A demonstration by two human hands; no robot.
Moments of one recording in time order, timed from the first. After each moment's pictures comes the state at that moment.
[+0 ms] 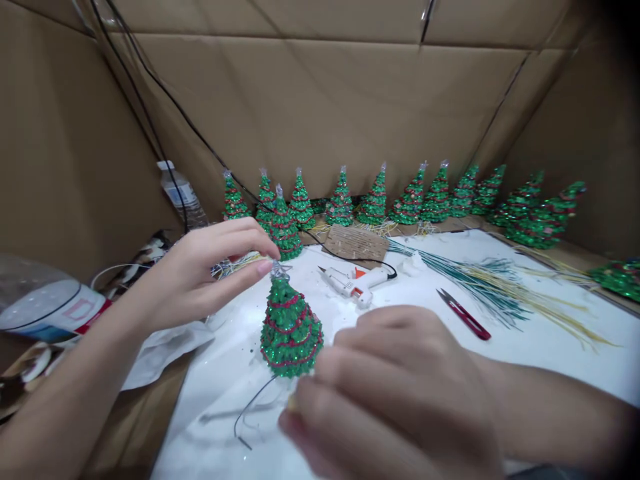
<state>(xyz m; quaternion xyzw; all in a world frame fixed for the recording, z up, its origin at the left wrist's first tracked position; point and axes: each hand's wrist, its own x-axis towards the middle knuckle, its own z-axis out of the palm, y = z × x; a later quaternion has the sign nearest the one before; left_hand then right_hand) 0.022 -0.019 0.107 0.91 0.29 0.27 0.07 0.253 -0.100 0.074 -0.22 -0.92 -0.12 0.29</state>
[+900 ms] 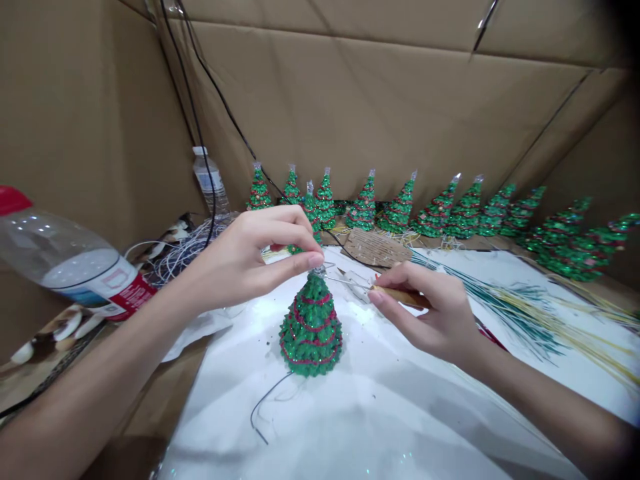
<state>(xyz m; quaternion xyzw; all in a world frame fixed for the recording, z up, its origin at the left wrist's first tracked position) 0.023 -0.015 0.098 0.88 0.29 0.35 0.12 0.276 -0.035 0.048 -0.31 -0.85 0.01 0.44</state>
